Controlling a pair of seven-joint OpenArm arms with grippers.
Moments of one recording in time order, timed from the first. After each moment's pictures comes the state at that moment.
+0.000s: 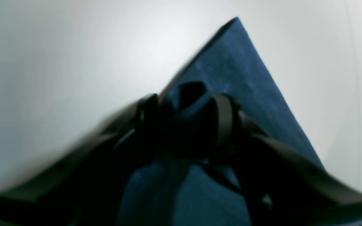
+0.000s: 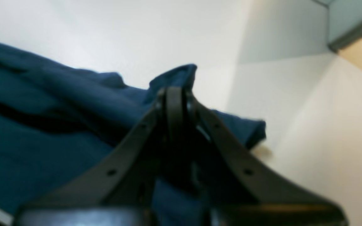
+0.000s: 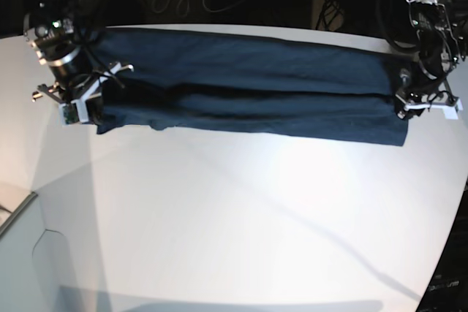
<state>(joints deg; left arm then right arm) 3.5 -14.3 -31.6 63.0 -42.2 -11.1 31.9 -23.8 4.2 18.6 105.6 -1.9 25.9 -21.2</state>
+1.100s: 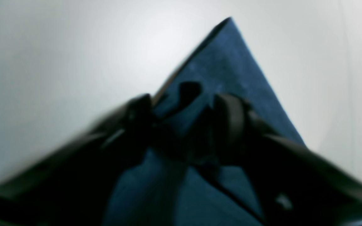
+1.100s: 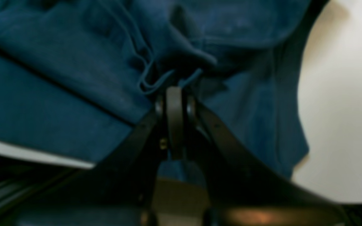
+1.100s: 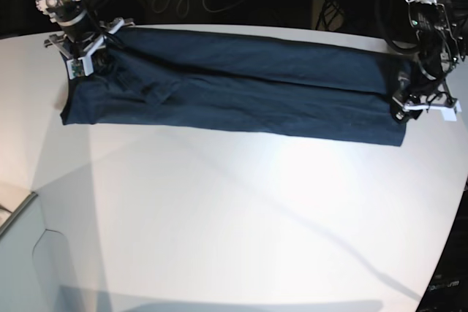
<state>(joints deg) 3.6 -14.1 -31.6 63.5 -42.8 -11.5 32.3 -28.2 3.3 21.1 92.4 -2.0 26.0 -21.2</state>
